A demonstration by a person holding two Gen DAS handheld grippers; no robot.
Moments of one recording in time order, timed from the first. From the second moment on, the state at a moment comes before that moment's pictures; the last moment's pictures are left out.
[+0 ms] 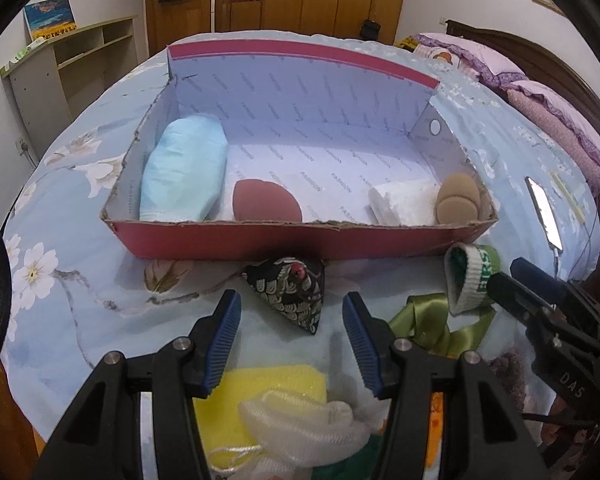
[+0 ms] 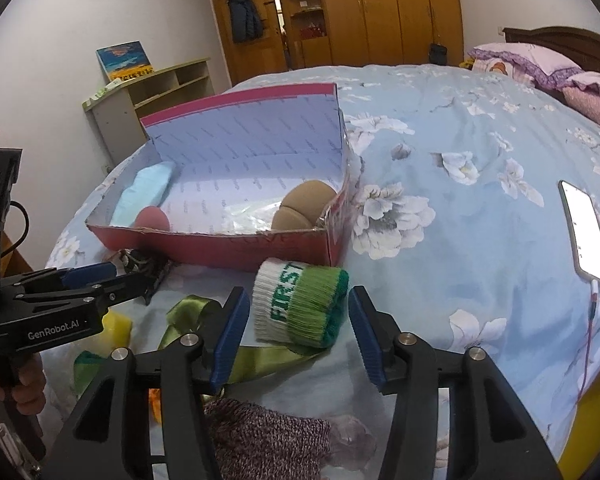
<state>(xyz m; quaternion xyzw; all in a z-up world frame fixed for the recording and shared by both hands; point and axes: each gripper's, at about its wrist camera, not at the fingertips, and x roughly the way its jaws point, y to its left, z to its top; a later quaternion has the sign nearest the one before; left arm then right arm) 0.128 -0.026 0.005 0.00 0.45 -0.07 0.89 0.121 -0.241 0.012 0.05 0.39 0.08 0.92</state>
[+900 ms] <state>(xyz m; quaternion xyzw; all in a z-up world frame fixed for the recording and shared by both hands) 0.153 -0.025 -0.016 -0.02 0.46 -0.06 0.89 0.145 -0.240 -0.019 0.07 0.42 0.08 0.90</state>
